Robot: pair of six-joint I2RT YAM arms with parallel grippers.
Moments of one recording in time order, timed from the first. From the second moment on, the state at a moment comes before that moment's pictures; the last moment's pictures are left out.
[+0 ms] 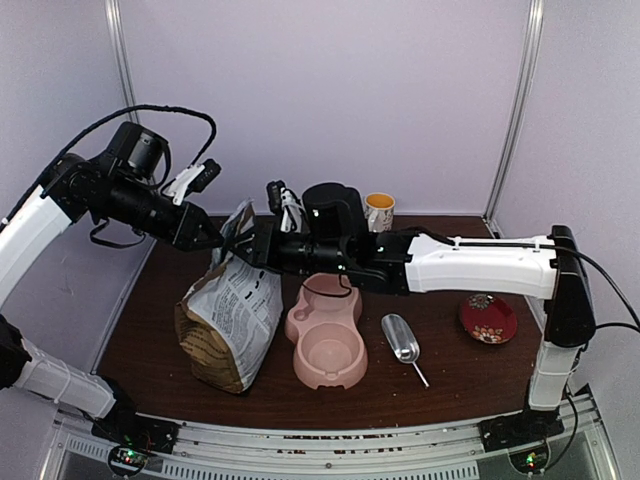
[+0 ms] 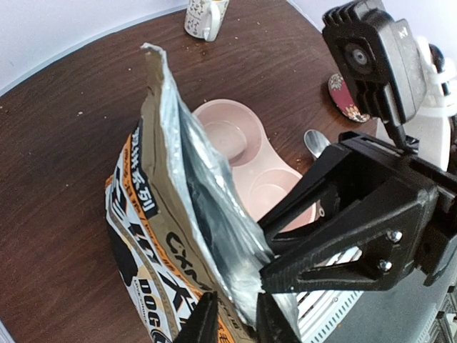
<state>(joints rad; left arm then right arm) -0.63 1.27 1.58 -1.12 0.27 -0.15 1.12 1.88 1.59 0.14 -0.11 0.90</state>
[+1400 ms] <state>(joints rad) -0.63 1.38 1.66 -1.12 0.11 -0.10 1.08 2.00 2.04 -0.34 0.01 0.71</state>
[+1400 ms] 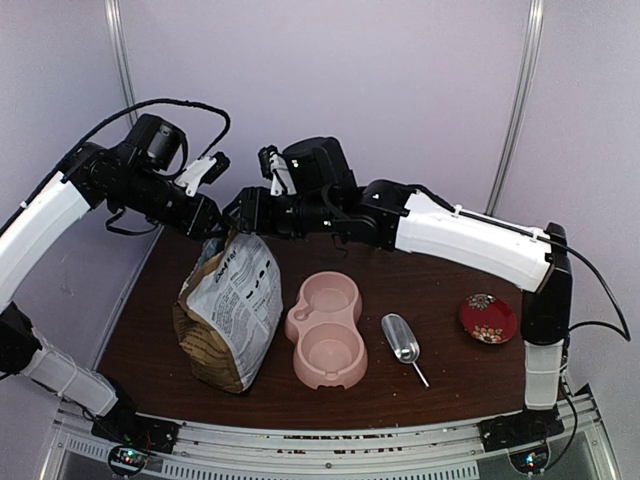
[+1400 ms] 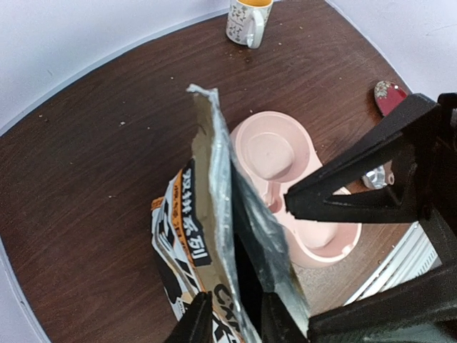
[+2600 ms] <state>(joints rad) -0.63 1.44 1.70 -1.09 0.07 -0.09 1.05 1.99 1.81 -0.04 -0.07 0.81</state>
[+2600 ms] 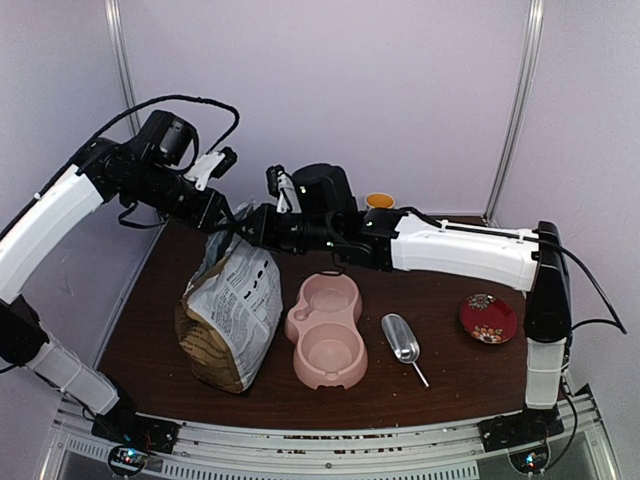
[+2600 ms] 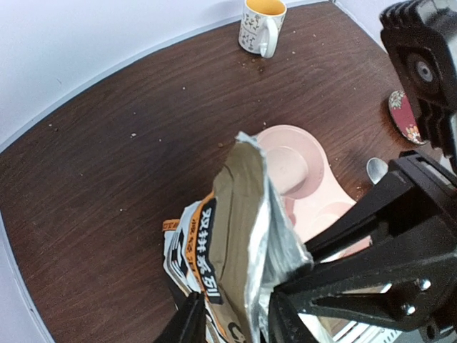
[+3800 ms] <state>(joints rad) -0.62 1.47 1.69 -1.07 0.07 -0.08 1.05 2.10 2.14 -0.37 0.02 0.73</state>
